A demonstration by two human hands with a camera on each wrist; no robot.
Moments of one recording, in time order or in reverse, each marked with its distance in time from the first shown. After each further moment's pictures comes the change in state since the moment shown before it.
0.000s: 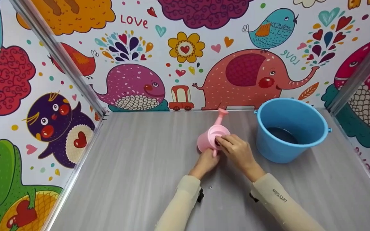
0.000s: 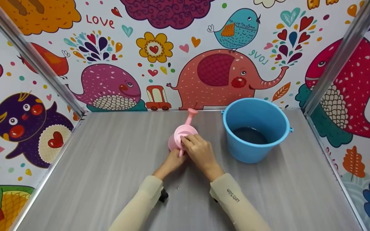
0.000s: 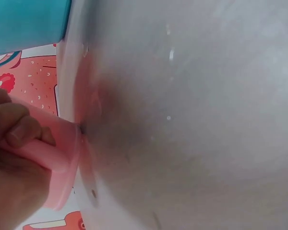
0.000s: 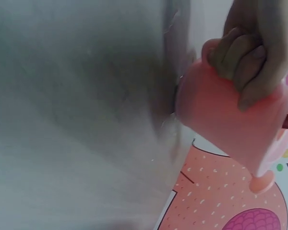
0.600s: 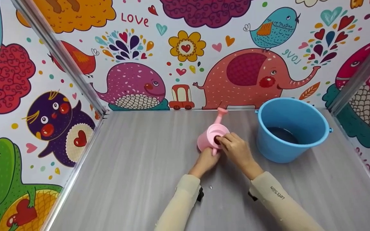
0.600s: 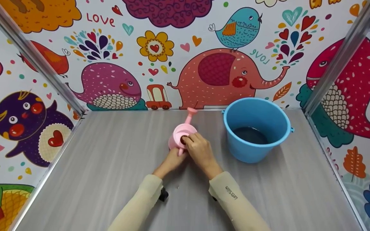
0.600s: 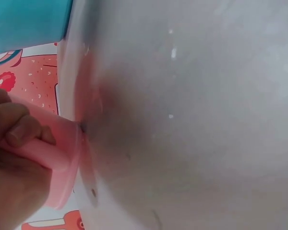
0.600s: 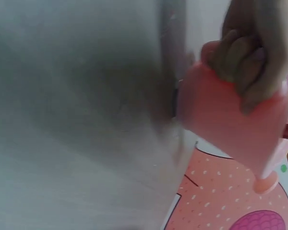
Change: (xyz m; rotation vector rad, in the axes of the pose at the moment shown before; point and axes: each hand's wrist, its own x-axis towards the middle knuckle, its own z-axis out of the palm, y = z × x) left_hand 0.000 -0.002 -0.001 -0.032 0.008 0.011; right_hand -0.001 0.000 0.009 0.005 -0.080 0.090
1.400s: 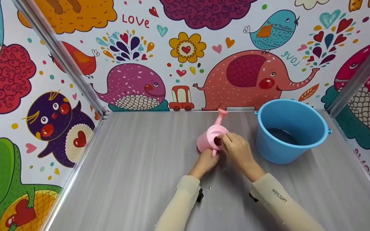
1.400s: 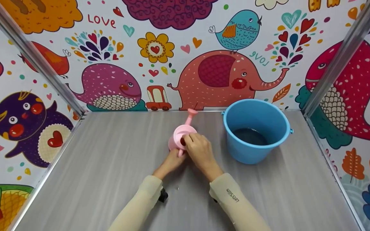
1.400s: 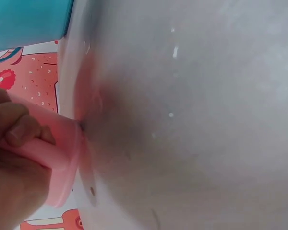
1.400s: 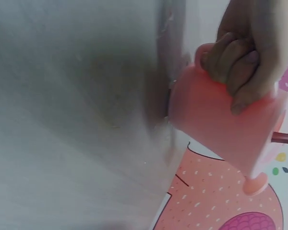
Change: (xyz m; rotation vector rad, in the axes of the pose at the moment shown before) left_hand 0.000 0.001 -0.001 0.045 0.014 0.010; right_hand 0.004 -0.006 -0.008 -0.046 -0.018 0.037
